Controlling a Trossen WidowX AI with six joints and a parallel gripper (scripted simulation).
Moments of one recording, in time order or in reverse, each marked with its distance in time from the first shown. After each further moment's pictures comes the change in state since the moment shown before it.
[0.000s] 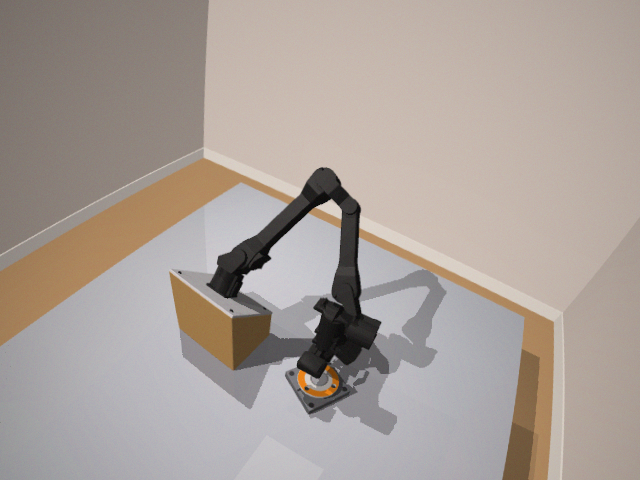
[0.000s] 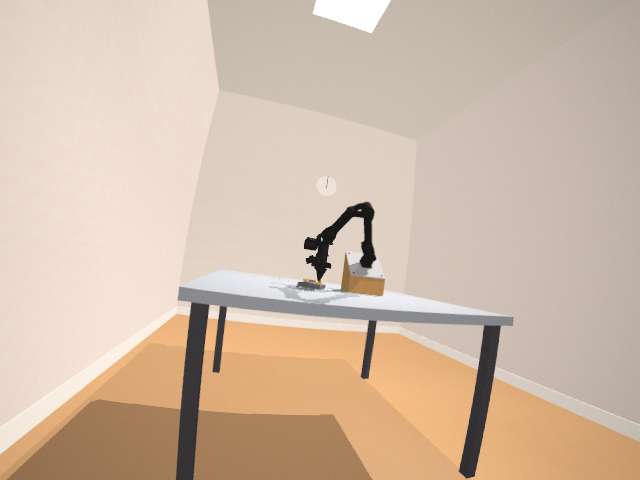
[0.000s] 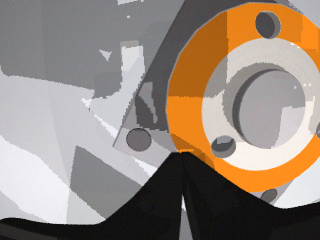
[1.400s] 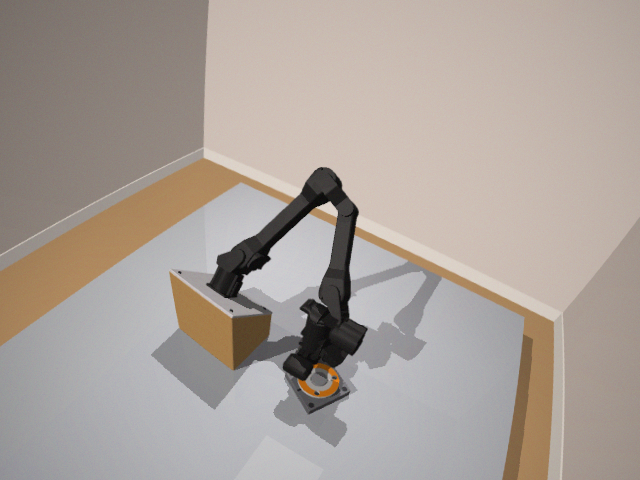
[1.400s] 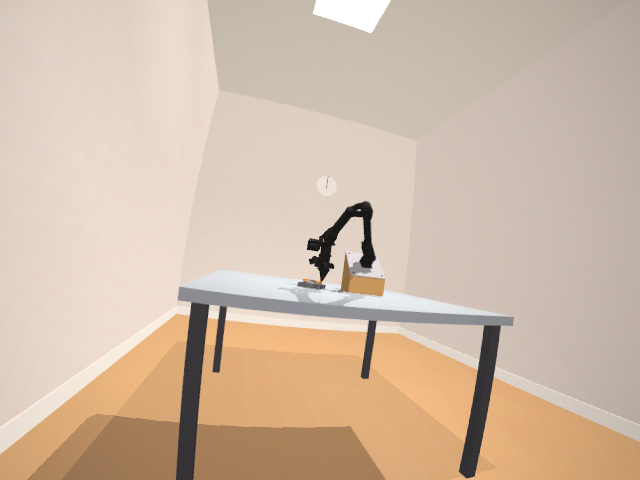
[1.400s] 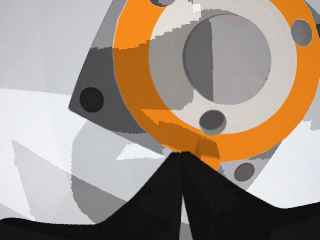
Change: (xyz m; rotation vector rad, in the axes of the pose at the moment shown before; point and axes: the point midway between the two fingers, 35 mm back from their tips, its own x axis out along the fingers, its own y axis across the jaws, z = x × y) arm -0.001 -0.024 -0.023 0.001 0.007 0.000
